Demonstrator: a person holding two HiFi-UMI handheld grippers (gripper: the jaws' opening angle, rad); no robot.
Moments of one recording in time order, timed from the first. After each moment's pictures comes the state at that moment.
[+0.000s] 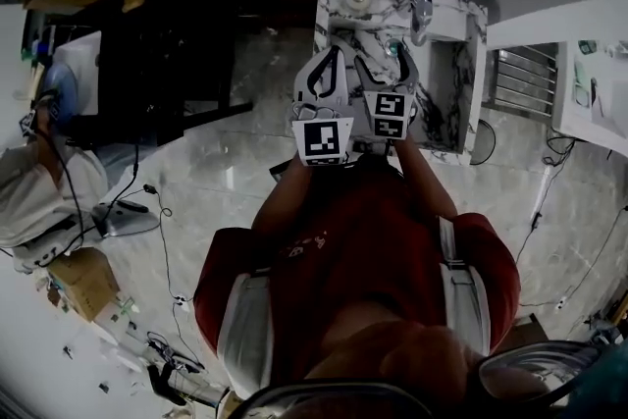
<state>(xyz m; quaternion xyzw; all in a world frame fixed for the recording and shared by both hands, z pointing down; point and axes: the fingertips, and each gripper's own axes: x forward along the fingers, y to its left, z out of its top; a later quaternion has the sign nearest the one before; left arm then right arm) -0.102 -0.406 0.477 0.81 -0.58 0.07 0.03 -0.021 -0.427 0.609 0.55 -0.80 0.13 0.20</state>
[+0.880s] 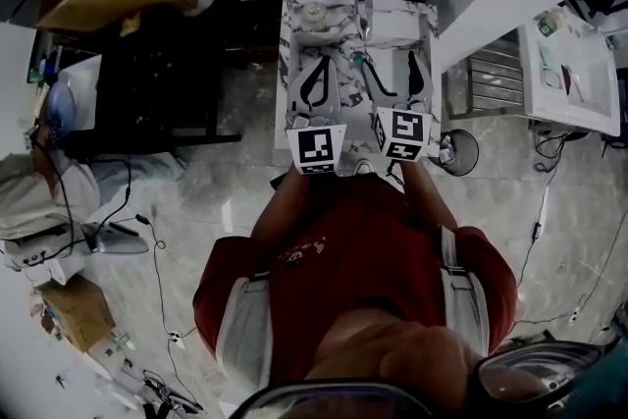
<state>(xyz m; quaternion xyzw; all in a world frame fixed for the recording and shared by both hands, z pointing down) -0.012 -0.343 0.424 0.82 -0.57 0.03 -0.03 0.100 -0.362 0.467 0.60 -0.79 0.06 0.06</state>
